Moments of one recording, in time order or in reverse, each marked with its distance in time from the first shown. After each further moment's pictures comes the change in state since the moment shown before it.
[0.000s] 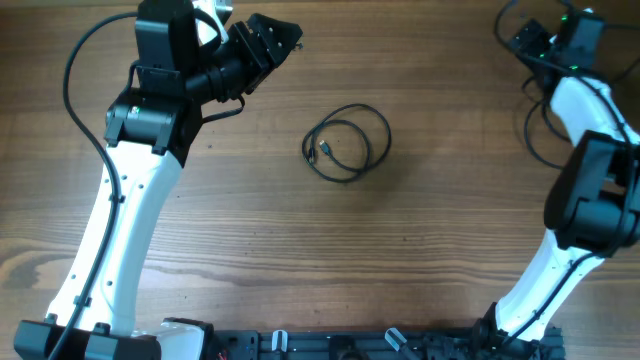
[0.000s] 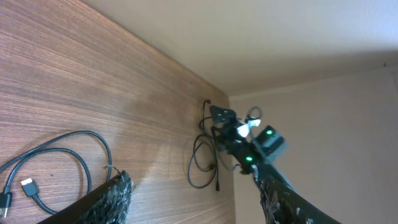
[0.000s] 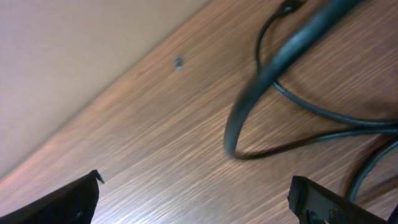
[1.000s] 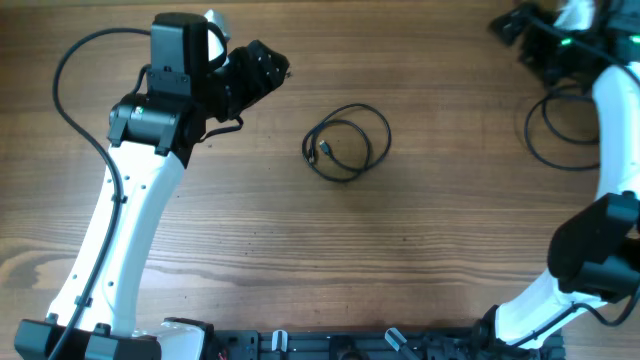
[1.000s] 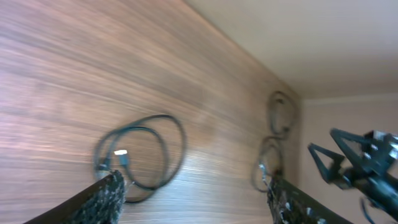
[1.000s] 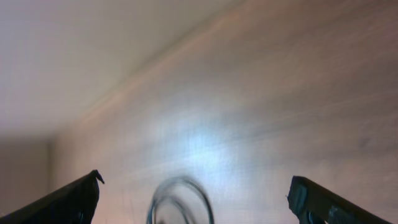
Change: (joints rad) left arm -0.016 0.000 0.000 -0.255 -0.231 0.130; right arm 0.025 -0.251 0.172 -0.644 -0.506 -0.115
